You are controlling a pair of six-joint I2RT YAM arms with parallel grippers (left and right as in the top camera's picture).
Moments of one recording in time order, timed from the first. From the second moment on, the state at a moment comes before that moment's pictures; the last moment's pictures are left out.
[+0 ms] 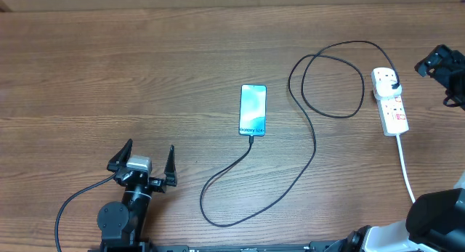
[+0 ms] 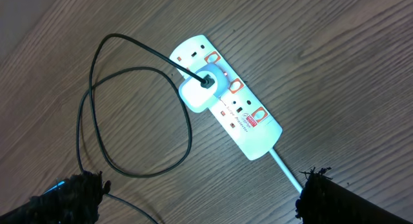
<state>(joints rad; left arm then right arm) 0.02 0.01 0.01 -0.06 0.19 0.03 -0.49 1.68 1.78 -1.24 -0.16 0.23</state>
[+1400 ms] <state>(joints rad) 0.02 0.01 0.01 -0.06 0.19 0.03 -0.47 1.67 1.78 -1.14 -0.20 0.23</state>
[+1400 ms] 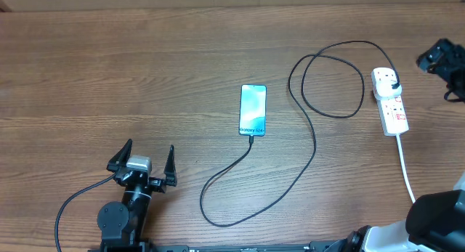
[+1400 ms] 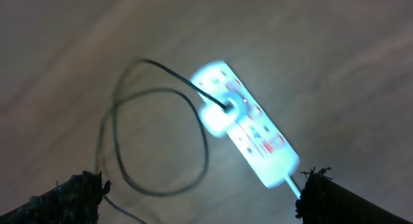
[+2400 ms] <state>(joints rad) 0.02 0.01 0.01 -0.06 0.18 0.03 0.10 0.78 0.44 0.48 -0.17 0.23</state>
